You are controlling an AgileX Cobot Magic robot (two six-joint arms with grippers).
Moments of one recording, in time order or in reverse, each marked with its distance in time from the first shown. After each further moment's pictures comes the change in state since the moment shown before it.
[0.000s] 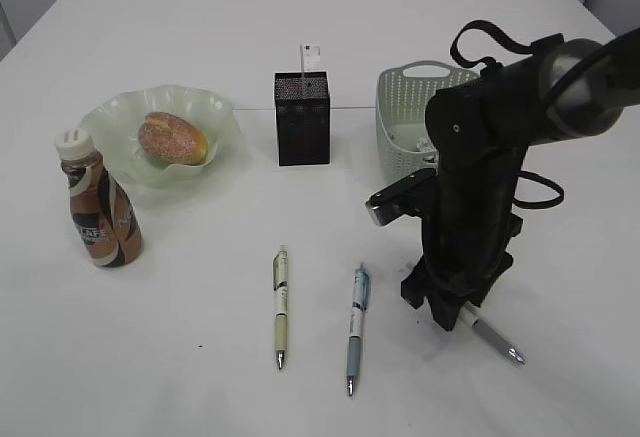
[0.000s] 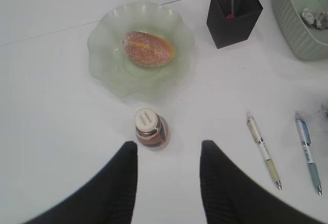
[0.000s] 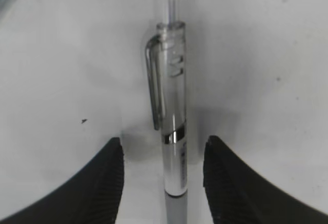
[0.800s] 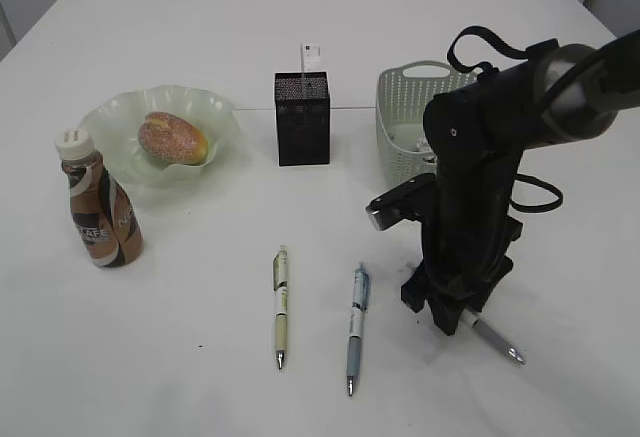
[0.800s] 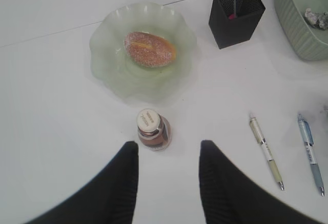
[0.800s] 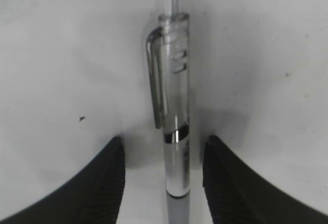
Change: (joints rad) left arm 0.000 0.000 0.000 0.007 0.000 0.000; right arm 0.000 0.016 -0.002 -0.004 0.011 0.000
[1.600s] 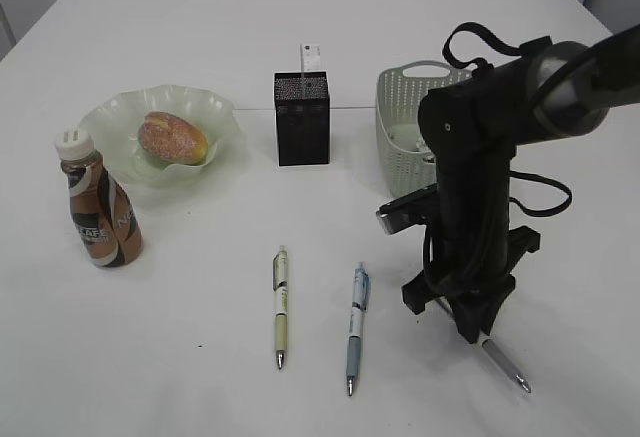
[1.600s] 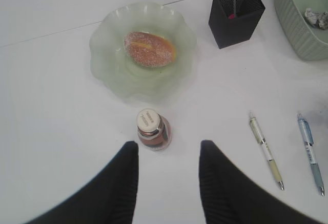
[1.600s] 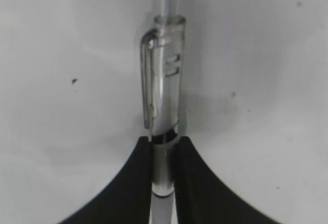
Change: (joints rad) left arm 0.000 0.000 0.000 0.001 0.000 0.000; right arm 0.002 0.014 -0.033 0.014 0.139 0.116
